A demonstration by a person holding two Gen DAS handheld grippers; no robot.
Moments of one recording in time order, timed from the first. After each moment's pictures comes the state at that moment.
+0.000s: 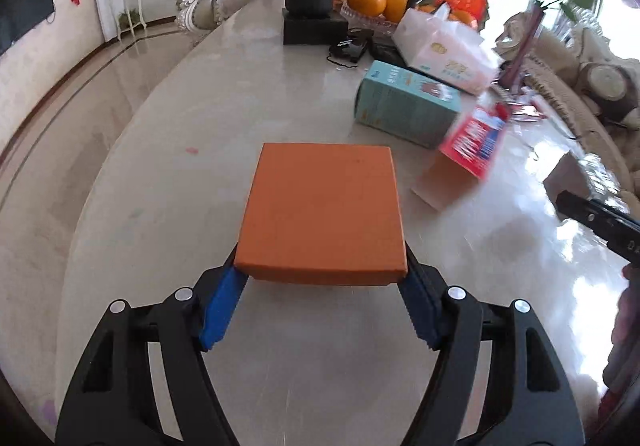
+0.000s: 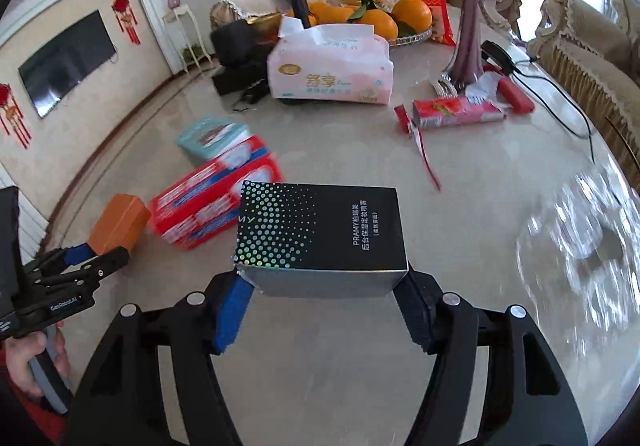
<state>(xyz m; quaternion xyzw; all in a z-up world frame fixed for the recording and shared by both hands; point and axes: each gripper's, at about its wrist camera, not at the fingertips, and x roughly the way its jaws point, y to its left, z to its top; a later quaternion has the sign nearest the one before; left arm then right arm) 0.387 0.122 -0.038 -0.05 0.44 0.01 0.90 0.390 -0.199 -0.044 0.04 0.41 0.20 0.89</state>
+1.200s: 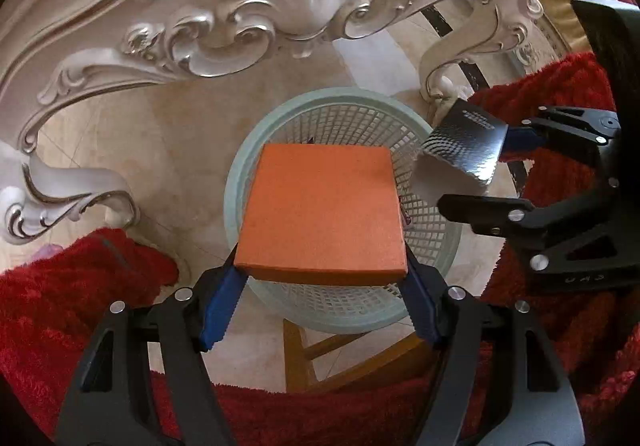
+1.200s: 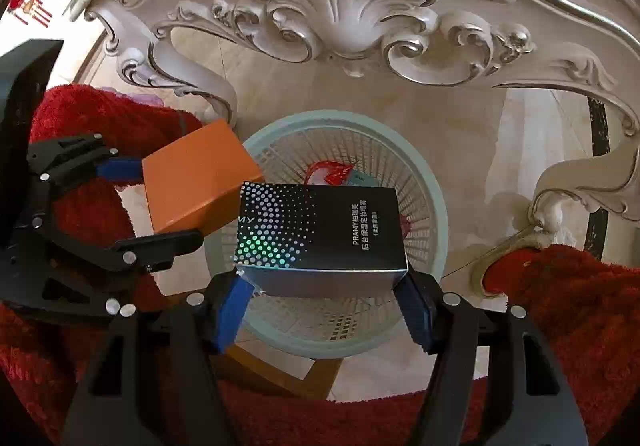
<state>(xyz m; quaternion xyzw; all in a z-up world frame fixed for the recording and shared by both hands) 0.034 -0.012 -0.210 0.07 0.64 -0.19 0.74 0.067 -0.199 -0.231 -0.06 0.63 0.24 0.74</state>
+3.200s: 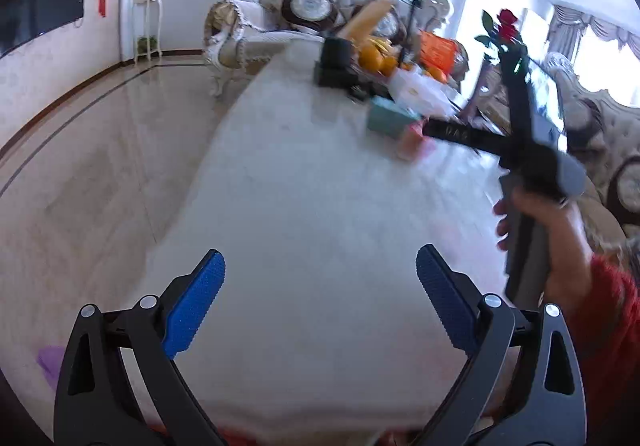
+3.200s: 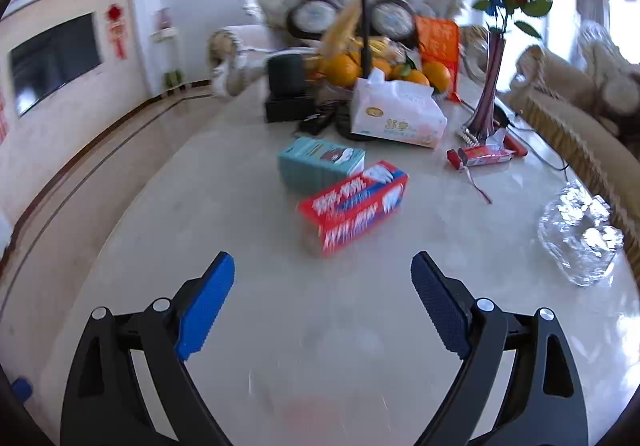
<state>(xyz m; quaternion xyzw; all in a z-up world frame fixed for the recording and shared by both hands) 0.204 0.179 0.011 -0.08 0.34 0.01 0.94 0.373 -0.051 -0.027 -0.01 0.33 0.08 0.94</state>
